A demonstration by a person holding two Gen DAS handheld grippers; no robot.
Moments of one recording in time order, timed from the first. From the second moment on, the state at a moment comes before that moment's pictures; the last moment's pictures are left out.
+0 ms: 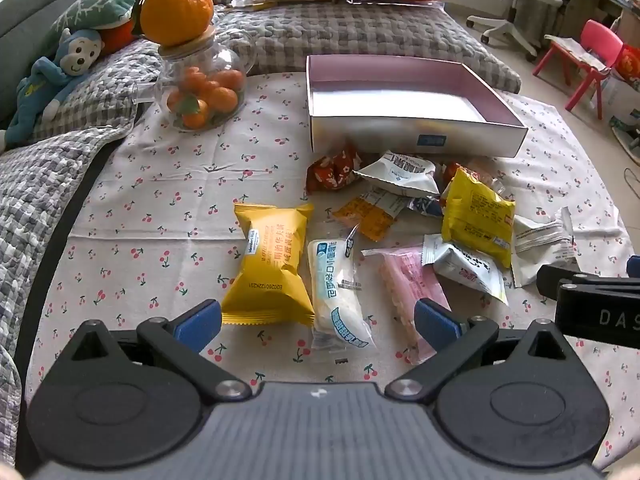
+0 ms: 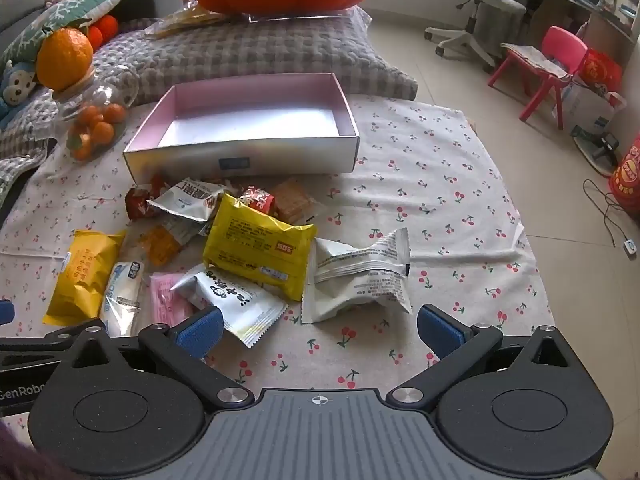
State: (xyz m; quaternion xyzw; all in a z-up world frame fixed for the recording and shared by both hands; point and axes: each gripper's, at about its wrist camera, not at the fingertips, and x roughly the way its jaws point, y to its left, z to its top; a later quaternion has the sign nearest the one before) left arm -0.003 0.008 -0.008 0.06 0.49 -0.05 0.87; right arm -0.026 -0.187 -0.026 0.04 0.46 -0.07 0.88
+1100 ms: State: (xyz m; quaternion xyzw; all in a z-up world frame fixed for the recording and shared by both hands) left arm -0.003 0.008 -0.007 0.06 0.49 -0.04 0.87; right arm -0.027 -0.187 -0.025 0.04 0.46 -0.07 0.89
